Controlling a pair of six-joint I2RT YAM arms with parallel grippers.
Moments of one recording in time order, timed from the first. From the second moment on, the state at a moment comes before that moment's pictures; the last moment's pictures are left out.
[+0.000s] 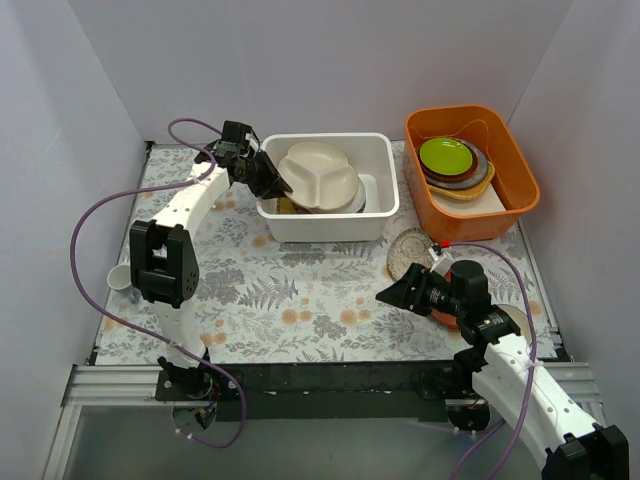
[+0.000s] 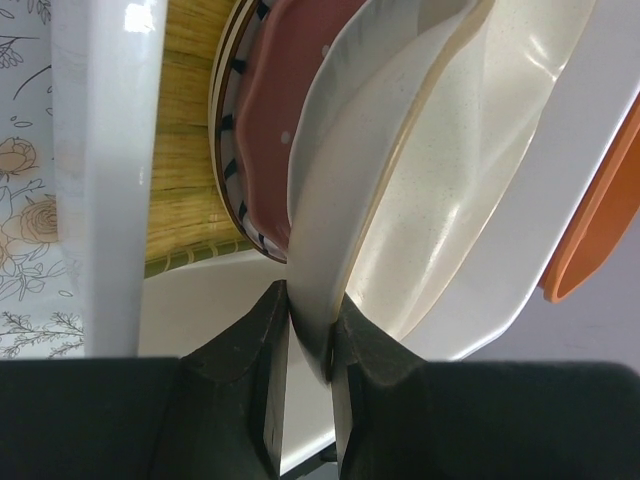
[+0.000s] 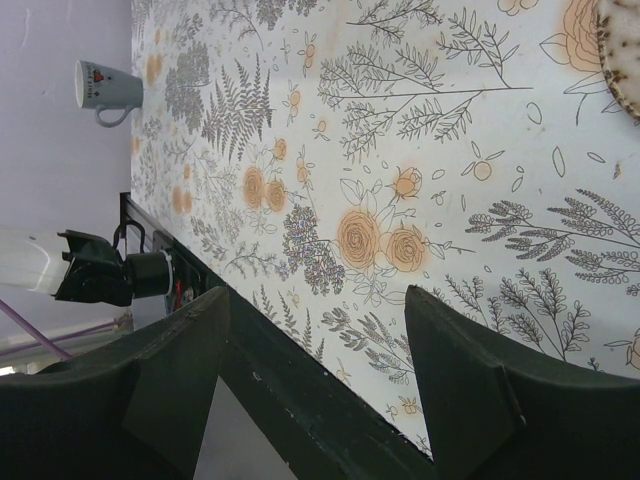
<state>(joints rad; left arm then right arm) -0.25 1.89 1.68 -0.67 0.40 -0.80 0.36 0.59 0.28 -0.22 -0.54 0.78</state>
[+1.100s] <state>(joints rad) -0.28 1.99 1.71 -0.62 0.41 -0.82 0.36 0.61 0.28 -0.22 -0.54 0.76</state>
